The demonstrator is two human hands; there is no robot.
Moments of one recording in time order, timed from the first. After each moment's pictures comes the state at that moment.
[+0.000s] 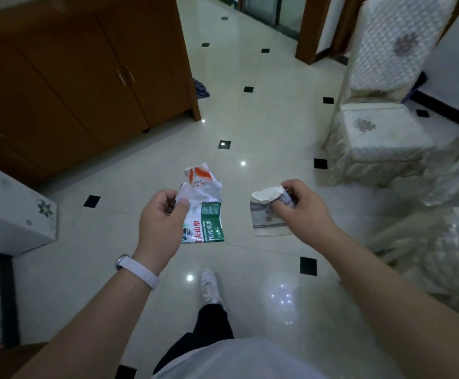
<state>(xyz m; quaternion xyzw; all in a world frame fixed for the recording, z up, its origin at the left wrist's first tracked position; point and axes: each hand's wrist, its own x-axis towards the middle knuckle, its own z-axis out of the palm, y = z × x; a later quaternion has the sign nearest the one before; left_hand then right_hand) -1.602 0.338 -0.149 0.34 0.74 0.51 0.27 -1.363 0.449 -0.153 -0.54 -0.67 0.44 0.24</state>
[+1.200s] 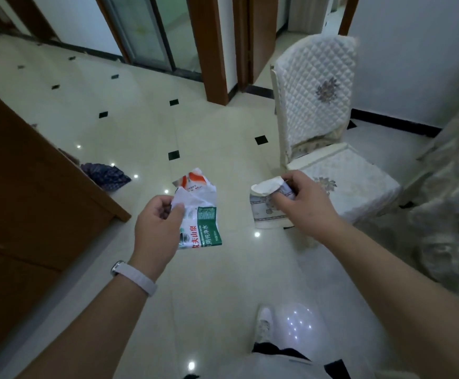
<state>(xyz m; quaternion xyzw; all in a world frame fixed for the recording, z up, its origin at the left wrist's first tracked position) -1.662 1.022 -0.136 0.48 0.67 0.45 0.36 -1.393 1.031 -0.129 -0.66 -0.56 0.36 0.34</state>
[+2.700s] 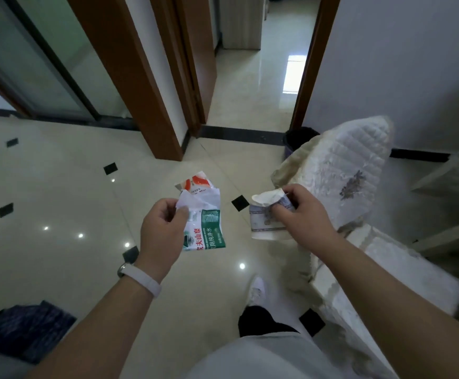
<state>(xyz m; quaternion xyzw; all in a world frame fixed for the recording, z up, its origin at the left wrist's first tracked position) -1.591 1.782 -0.156 0.57 0.59 0.37 0.44 -1.346 1.699 -0.157 -0.75 -0.42 0.33 0.40</state>
